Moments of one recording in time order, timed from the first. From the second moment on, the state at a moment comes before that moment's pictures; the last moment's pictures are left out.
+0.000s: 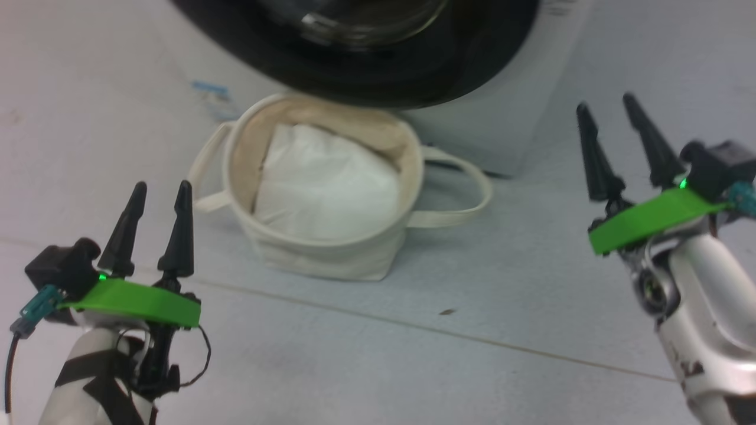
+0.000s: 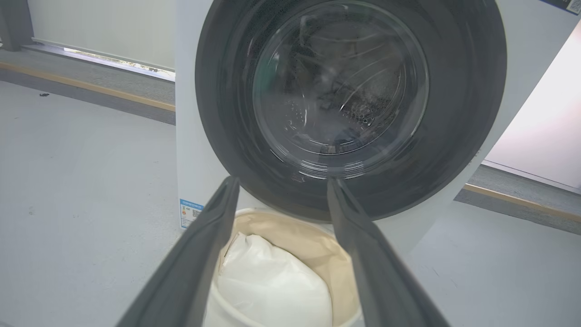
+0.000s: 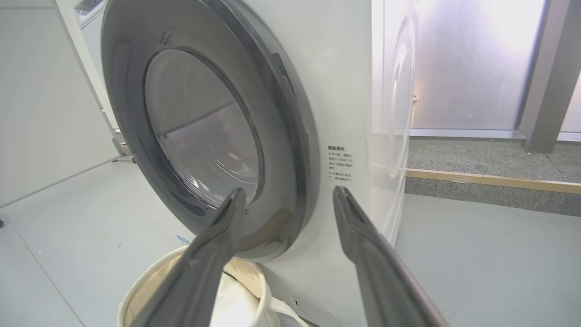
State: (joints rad) left arm -0.41 0.19 -0.05 0.42 -0.44 -0.12 -0.25; right arm -0.57 -0.31 0.29 0.41 0.46 0.13 -0.26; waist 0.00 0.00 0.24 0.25
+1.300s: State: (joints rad) left arm -0.24 0.24 0.02 0.38 -0.52 -0.12 -0.25; right arm -0.23 -0.23 0.09 0.26 0.44 0.13 -0.26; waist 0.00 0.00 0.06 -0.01
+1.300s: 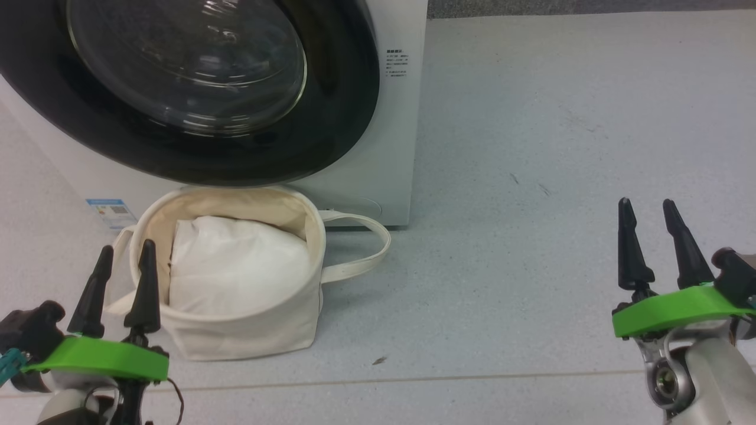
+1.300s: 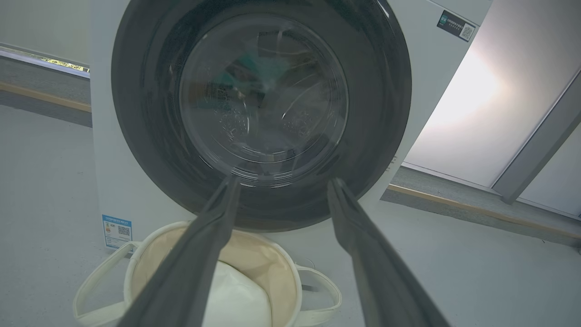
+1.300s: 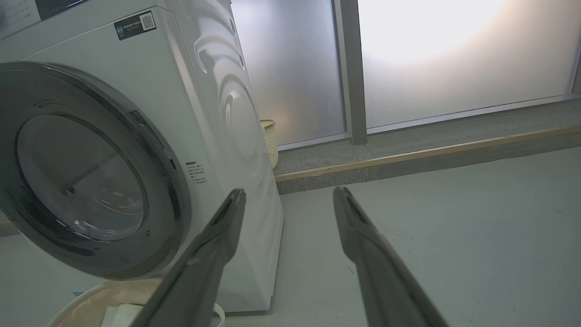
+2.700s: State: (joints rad) left arm -0.17 0.18 0.00 0.50 -0.54 -0.12 -0.24; right arm -0.16 -0.20 0.11 0.33 0.46 0.13 -0.25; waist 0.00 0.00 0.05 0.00
